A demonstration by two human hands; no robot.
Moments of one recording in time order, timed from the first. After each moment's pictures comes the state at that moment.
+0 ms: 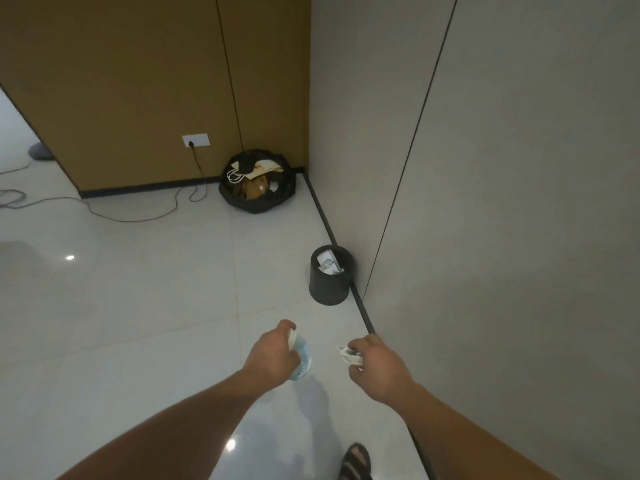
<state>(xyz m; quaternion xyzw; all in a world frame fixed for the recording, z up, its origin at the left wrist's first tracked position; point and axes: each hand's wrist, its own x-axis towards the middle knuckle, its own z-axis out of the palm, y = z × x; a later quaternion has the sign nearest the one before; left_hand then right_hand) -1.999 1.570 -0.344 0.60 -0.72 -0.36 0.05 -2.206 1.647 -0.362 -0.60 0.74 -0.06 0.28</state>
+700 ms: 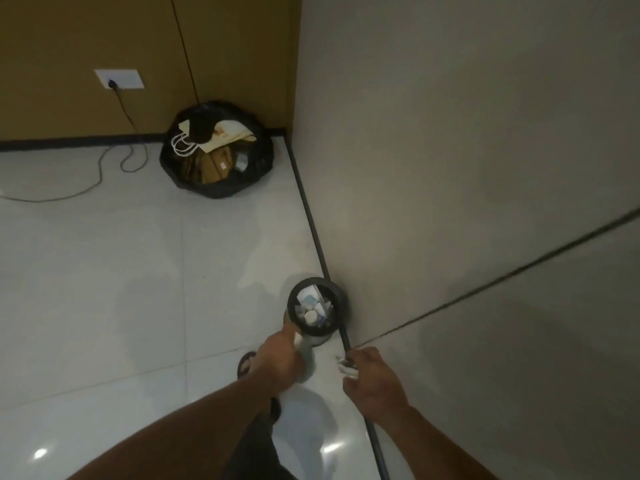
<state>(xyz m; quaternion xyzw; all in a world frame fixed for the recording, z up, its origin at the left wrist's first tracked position) -2.172 1.124 -0.454 0.58 -0.67 -0.47 -0.03 -2.347 1.221 -0.444 -0.53 0.78 0.01 0.34</state>
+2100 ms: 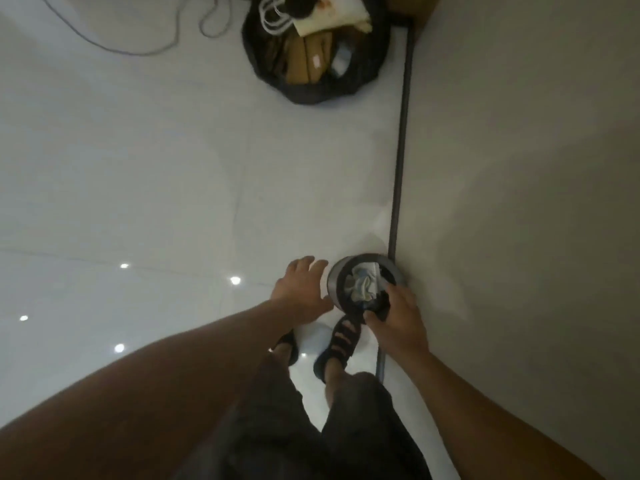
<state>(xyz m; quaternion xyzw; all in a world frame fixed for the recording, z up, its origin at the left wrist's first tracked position) -2.152 0.955 -0.559 0.64 -0.64 -0.41 -0.09 -2.357 1.003 -0.565 -0.54 0.74 0.03 0.39</state>
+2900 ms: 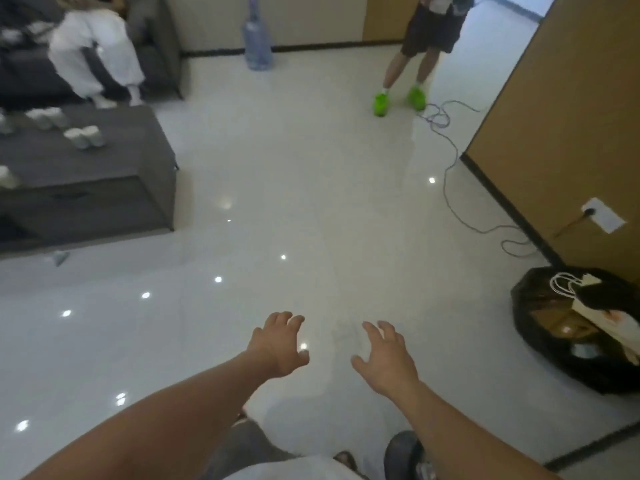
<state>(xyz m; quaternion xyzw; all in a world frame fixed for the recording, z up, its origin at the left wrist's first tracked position) -2.042 1.331 -0.375 0.93 -0.22 -0.27 0.06 -2.139 1.126 -0.388 -0.94 0.18 0.20 0.23</state>
